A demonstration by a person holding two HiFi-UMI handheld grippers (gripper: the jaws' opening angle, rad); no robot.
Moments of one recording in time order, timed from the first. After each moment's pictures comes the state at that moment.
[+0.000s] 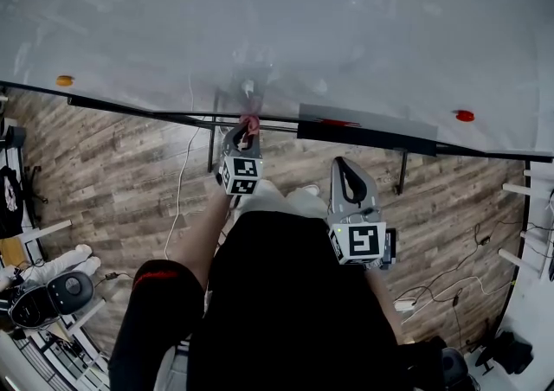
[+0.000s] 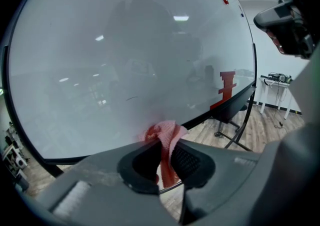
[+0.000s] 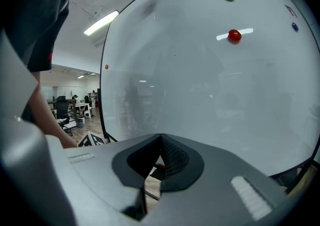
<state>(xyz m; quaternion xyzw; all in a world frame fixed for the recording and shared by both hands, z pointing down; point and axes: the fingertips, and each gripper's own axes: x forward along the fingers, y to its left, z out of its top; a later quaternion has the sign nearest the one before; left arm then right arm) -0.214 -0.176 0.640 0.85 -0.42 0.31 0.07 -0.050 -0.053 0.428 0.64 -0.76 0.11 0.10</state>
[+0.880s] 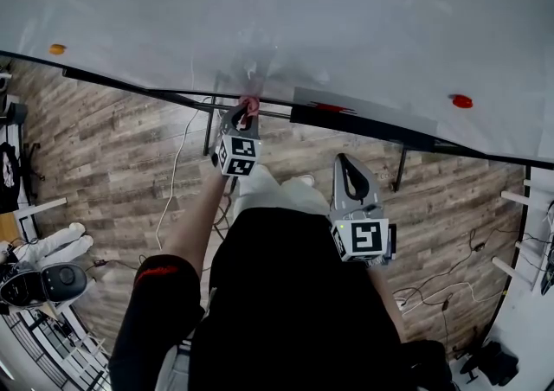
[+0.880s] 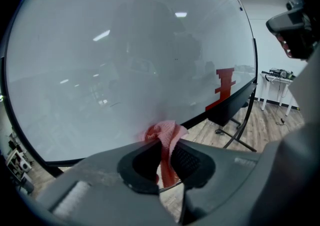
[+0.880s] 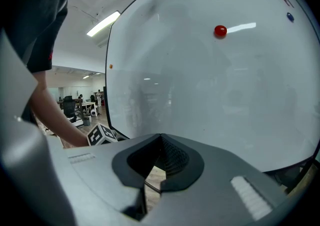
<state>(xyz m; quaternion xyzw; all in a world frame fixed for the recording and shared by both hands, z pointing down) -0.191 -0.173 0.641 0.84 -0.42 0.33 0.06 -0.021 -0.027 0.444 0.61 -0.78 0.13 0.11</state>
